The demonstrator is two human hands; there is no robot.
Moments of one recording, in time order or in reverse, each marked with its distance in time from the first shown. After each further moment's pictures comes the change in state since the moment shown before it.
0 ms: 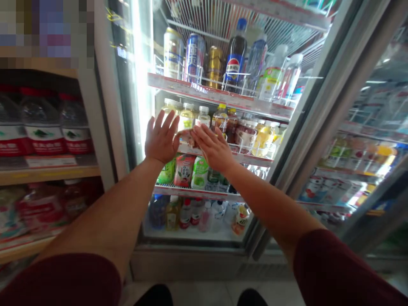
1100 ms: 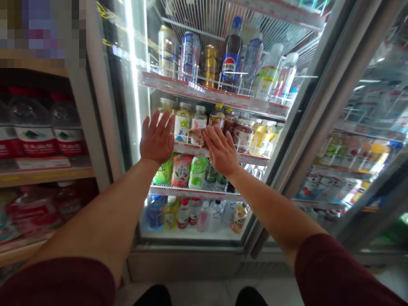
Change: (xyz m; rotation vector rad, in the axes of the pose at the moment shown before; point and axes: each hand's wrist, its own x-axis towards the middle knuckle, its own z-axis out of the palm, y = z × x) left_hand -0.003 -0.001 0.001 -0.038 0.038 0.017; right_hand -0.036 0.011 0.012 0.026 0.111 0.118
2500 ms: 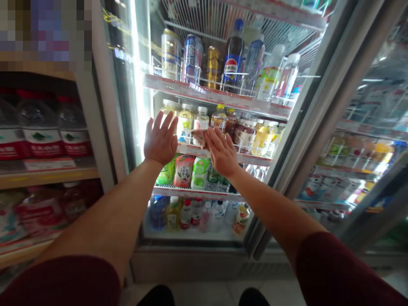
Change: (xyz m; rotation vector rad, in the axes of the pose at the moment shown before) left_hand -0.001 -0.003 0.002 0.018 0.004 0.031; right_hand 0.007 -0.002 0.000 -0.025 0.038 -0.033
